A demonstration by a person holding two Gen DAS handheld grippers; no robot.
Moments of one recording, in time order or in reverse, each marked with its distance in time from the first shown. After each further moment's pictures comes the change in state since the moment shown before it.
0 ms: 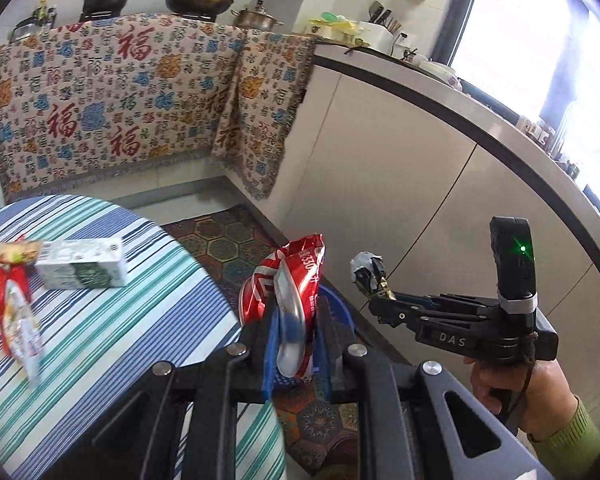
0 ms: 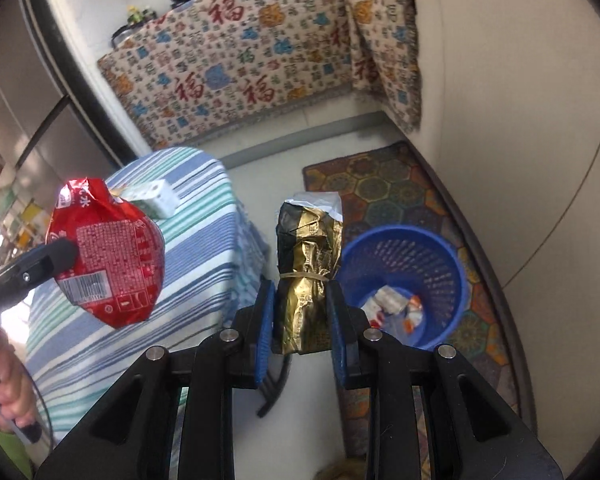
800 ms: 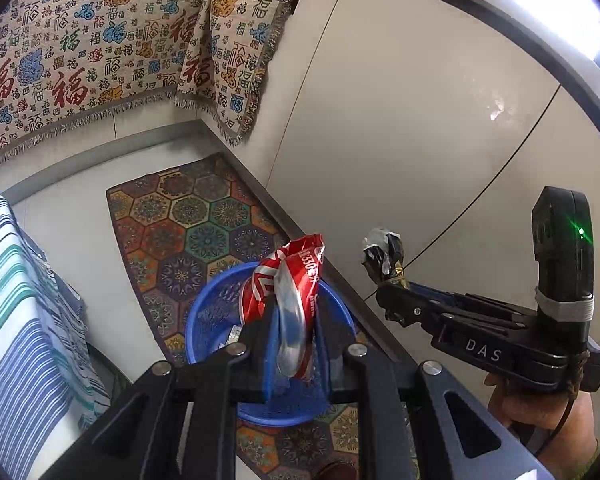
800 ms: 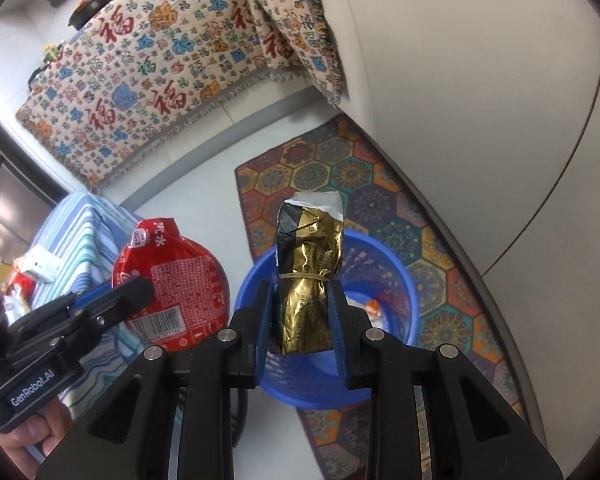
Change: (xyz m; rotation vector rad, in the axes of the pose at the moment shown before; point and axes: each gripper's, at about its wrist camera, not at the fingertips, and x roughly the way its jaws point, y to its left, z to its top) left arm 0.231 -0.030 0.012 -0.040 0.198 0.018; right arm 0.091 -0.141 0.028 0.191 0.050 -0.068
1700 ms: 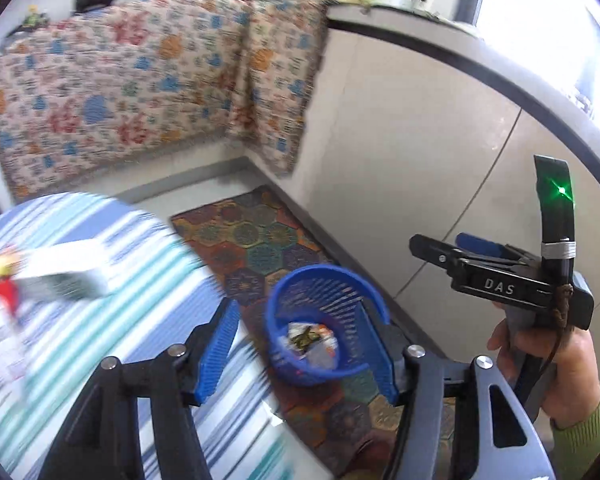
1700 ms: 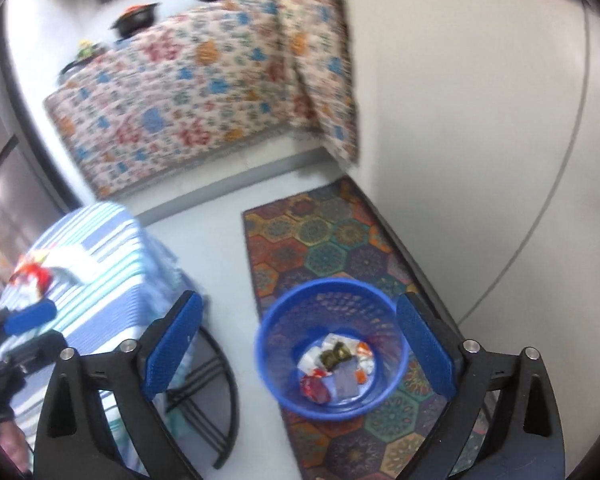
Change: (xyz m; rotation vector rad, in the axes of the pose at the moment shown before) left arm -0.183 0.040 -0.059 0.038 -0.127 0.164; right arm -0.084 0.100 -0.022 -0.185 -0.203 -0.066
